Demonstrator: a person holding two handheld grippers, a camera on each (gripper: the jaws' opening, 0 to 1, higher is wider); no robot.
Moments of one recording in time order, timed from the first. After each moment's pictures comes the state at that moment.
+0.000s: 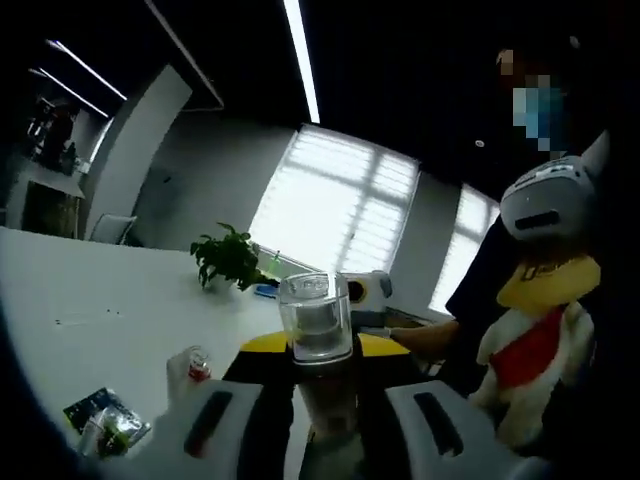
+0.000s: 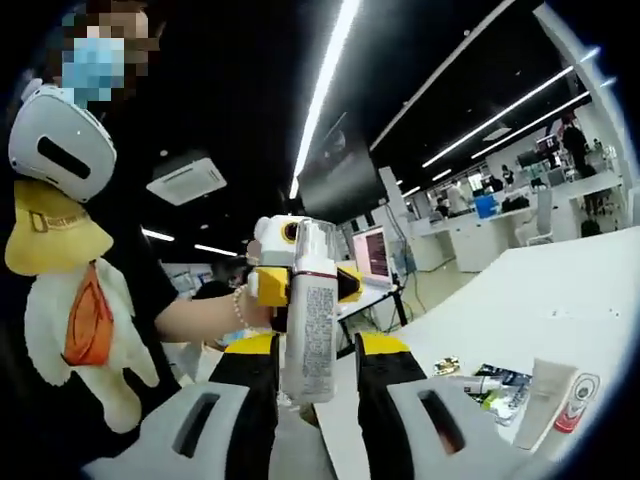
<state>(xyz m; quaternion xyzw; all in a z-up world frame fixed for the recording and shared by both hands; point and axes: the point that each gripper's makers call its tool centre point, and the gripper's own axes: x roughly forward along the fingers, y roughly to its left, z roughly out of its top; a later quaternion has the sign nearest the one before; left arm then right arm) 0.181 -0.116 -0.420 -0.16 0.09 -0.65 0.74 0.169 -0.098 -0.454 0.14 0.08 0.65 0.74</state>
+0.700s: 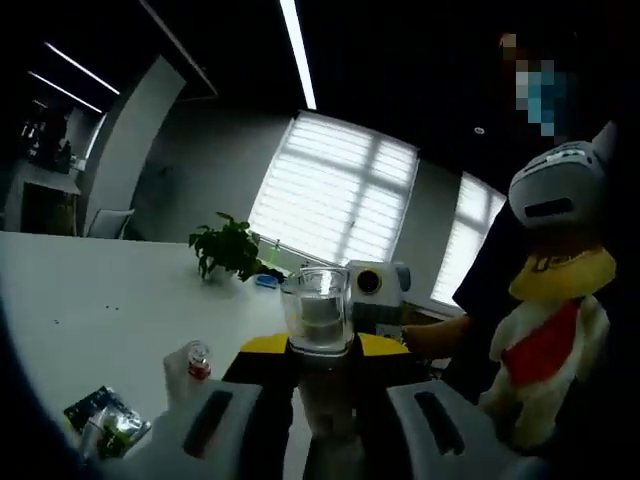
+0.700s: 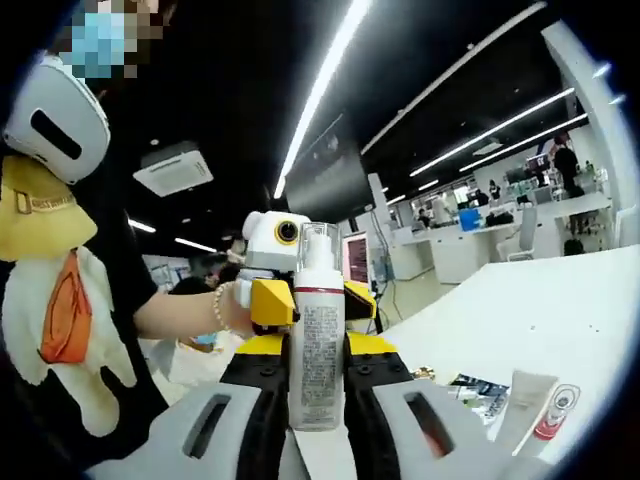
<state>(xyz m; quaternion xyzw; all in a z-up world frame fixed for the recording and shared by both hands) 0.204 -0.129 -0.435 -0.18 0.11 -0.60 0.77 0.191 -0.102 -0.452 0.10 0.04 0.57 0.82</state>
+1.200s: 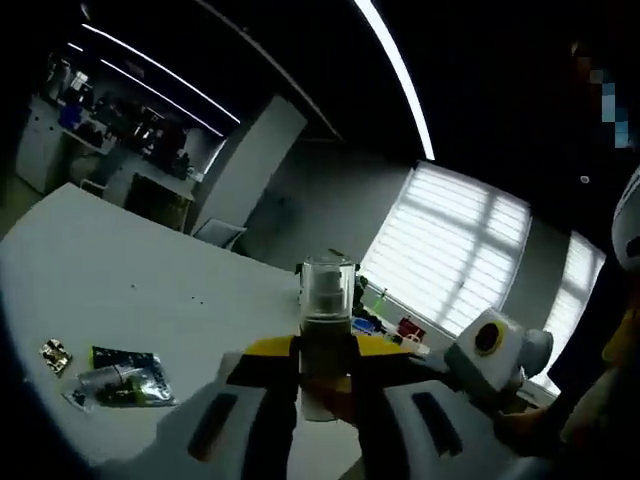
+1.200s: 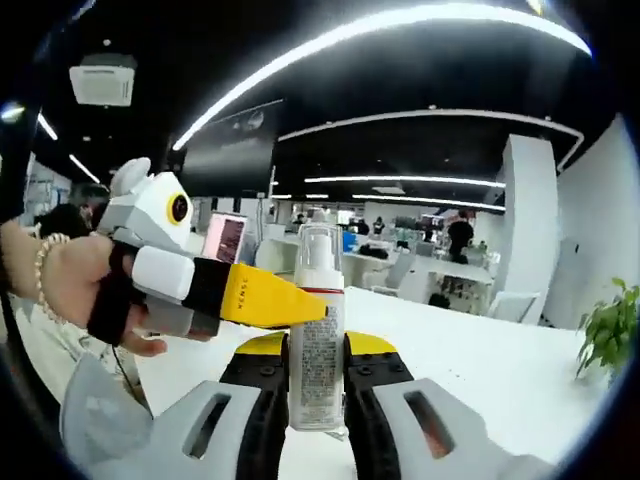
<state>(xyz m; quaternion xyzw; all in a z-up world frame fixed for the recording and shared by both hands) 0.240 -0.124 -0.448 -0.26 0.10 -0.37 0.89 0.241 -0.130 -0.461 -0.12 -0.01 0.32 0.94</state>
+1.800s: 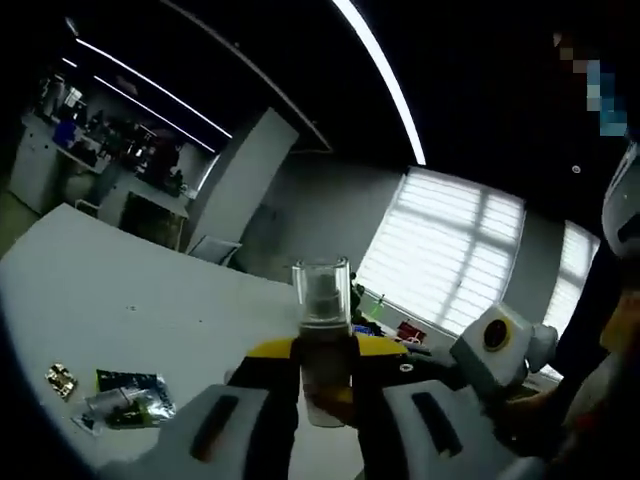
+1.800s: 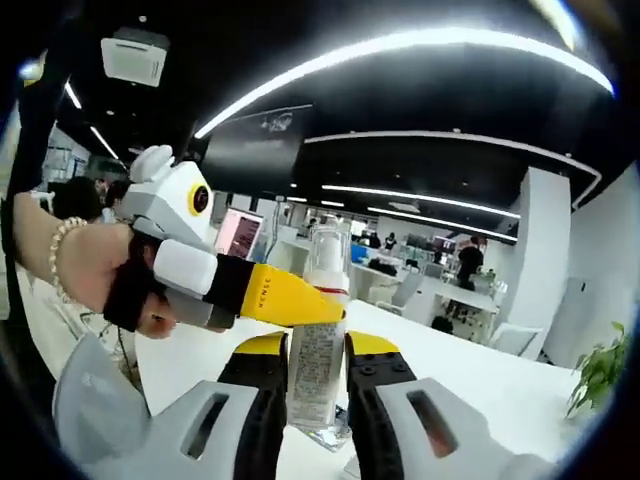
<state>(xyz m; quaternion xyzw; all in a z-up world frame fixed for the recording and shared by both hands) 0.233 -0.117 -0.432 -0.21 0.06 -0.44 0.87 0.224 -0.120 -0.450 -0.12 -0.03 0.41 0.91</state>
